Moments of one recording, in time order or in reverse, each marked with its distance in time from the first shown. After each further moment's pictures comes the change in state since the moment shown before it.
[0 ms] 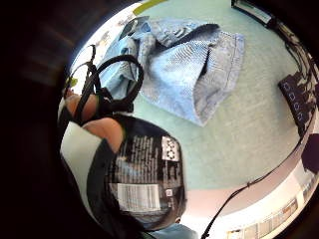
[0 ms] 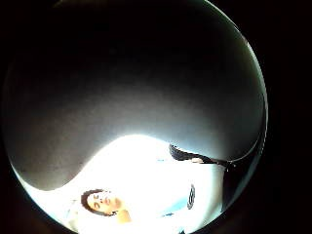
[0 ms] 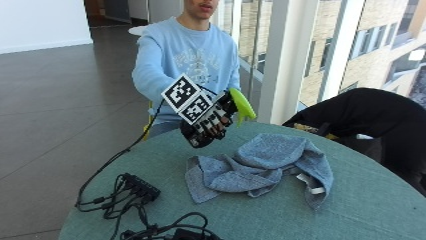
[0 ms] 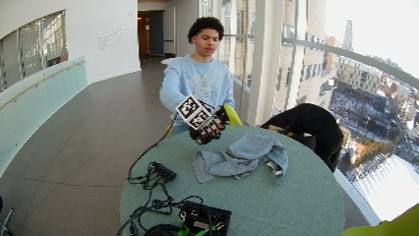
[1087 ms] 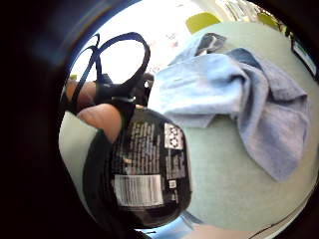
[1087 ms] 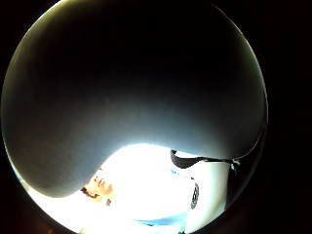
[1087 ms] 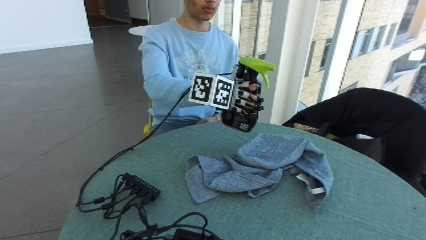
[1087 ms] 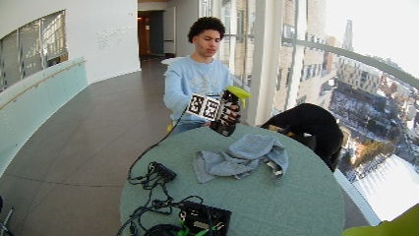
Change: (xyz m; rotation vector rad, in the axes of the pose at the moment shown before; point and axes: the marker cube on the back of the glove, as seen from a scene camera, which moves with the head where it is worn) arm -0.103 -0.001 0.046 0.131 -0.387 -0.458
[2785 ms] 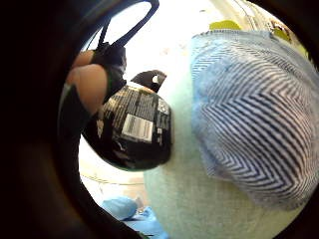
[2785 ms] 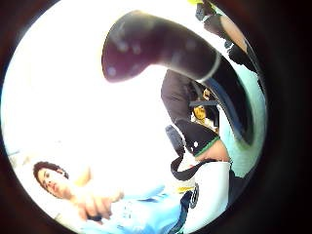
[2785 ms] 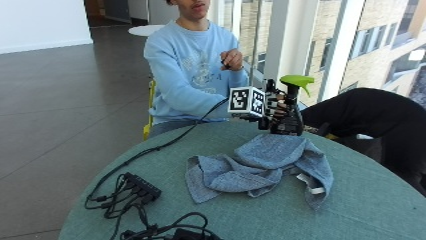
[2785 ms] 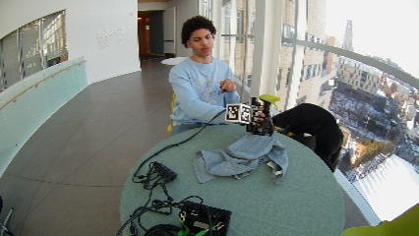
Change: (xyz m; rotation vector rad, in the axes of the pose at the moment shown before) arm 0.012 -0.026 0.159 0.061 0.066 -0.179
